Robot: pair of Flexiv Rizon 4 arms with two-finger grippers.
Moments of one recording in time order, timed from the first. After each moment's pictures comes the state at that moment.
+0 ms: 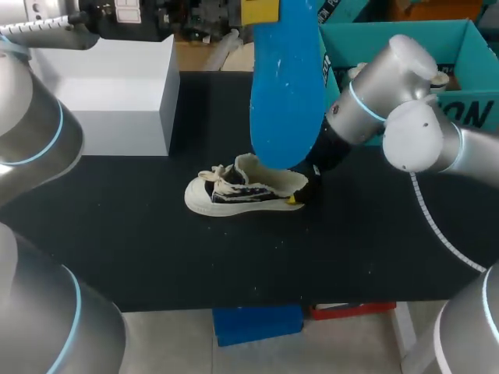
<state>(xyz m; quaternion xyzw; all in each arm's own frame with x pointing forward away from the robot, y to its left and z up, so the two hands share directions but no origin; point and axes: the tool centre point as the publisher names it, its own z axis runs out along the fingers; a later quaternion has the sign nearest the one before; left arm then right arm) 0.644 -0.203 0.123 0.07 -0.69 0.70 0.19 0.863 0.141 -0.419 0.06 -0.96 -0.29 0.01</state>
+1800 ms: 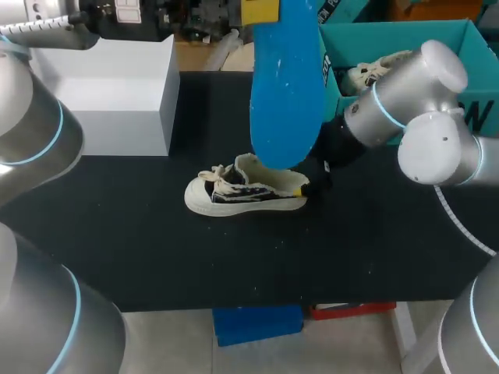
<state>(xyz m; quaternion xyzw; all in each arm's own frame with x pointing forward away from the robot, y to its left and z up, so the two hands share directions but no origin) 0.644 -0.203 0.123 0.07 -0.69 0.70 0.19 0.867 0.127 -0.390 0.01 -0.96 -0.28 -0.05</state>
